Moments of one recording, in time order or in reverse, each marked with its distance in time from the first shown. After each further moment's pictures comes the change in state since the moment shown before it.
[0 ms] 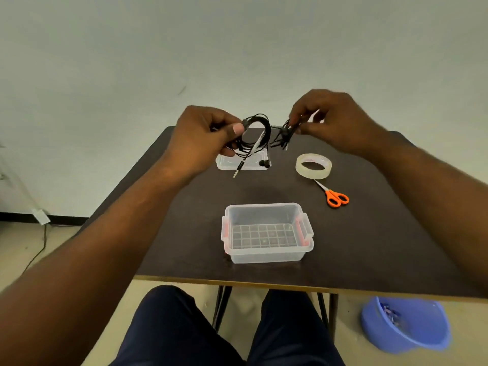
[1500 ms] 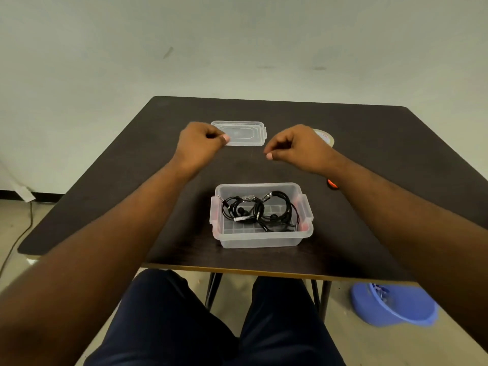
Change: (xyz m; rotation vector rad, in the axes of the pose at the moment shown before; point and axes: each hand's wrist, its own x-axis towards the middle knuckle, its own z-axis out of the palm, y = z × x) left_hand 0.014 -0.114 0.041 0.230 0.035 -0.284; right_hand -0.023 0.052 0.100 0.179 -0.218 0.275
